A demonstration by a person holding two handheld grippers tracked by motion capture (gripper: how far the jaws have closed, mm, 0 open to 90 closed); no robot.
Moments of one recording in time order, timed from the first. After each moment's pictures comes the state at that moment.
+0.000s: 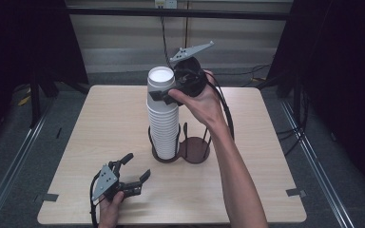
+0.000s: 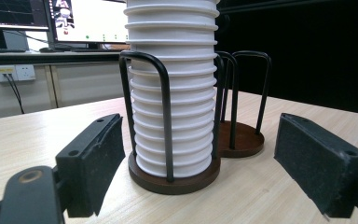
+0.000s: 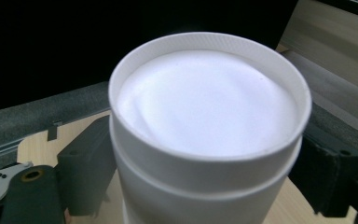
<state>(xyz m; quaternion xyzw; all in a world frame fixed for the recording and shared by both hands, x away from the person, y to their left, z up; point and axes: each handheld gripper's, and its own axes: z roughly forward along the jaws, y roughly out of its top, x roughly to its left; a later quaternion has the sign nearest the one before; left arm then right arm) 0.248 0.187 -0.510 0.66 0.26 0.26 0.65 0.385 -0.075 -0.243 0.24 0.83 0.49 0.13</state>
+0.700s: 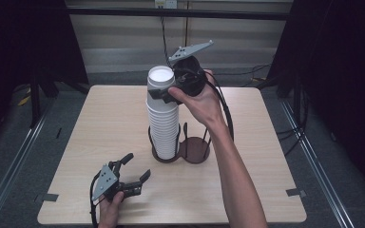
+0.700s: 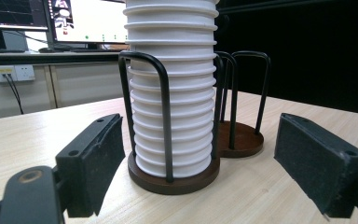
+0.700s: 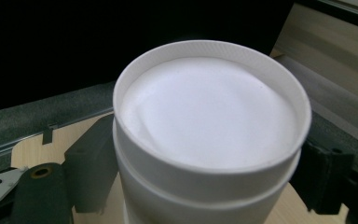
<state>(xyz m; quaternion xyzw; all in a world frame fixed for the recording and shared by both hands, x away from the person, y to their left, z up) 0.248 0.187 -0.510 0.66 0.26 0.26 0.65 0.382 -0.074 -0.238 0.24 0.82 0.50 0.14</state>
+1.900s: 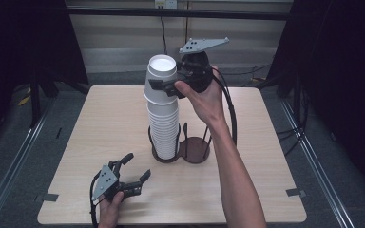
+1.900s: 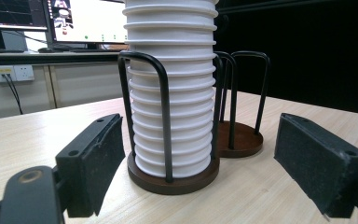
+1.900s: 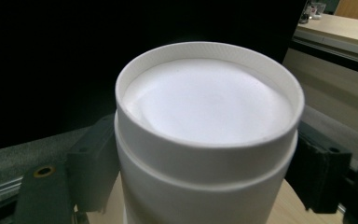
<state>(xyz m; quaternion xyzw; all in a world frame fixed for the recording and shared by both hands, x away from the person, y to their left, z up) 0.248 0.187 -0.510 0.66 0.26 0.26 0.65 0.374 -0.086 -0.224 0.23 0.77 0.57 0.15</state>
